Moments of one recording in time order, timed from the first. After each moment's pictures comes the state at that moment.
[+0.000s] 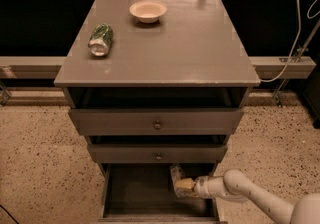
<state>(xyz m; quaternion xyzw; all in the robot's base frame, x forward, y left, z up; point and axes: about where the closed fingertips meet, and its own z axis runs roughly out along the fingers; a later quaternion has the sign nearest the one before) 0.520 -0.108 0.232 -0.88 0.11 -0.06 0.46</state>
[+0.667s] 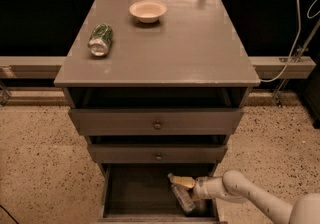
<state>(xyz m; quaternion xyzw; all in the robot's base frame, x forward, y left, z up) 0.518 -0.102 0.231 -0.88 0.11 -0.05 0.46</state>
